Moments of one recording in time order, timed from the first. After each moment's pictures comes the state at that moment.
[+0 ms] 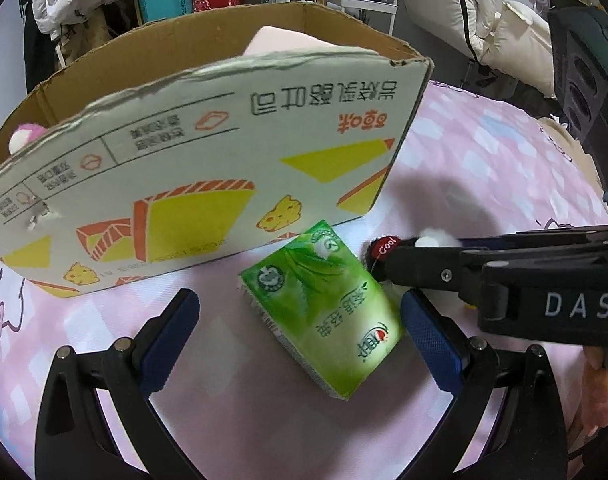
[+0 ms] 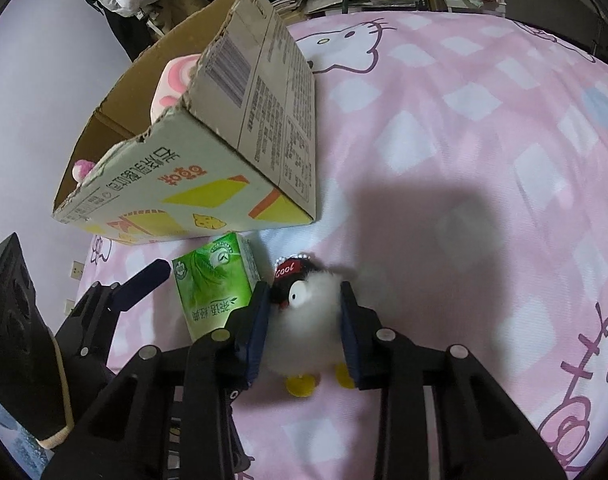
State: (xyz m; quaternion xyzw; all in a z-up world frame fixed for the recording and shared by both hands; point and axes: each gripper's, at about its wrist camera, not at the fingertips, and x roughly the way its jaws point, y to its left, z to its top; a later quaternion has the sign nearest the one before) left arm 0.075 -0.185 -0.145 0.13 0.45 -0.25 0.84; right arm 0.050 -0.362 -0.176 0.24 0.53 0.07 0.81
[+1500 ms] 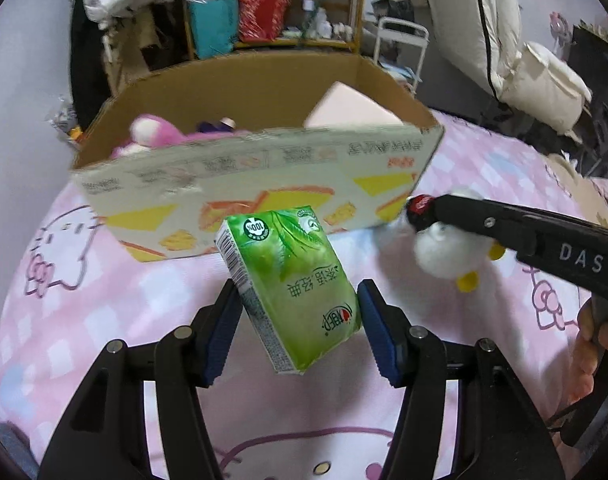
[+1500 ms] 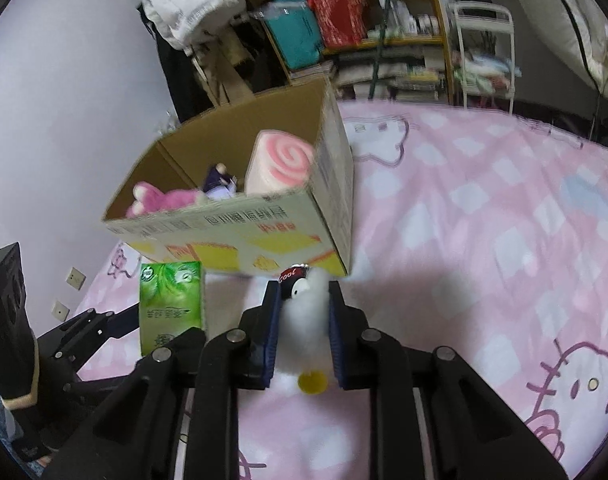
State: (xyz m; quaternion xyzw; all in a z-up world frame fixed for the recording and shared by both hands) left arm 0.048 -0.135 -0.096 0.09 0.43 -0.20 0.87; right arm 0.016 -0.344 -0.112 0.17 0.41 0.07 0.90
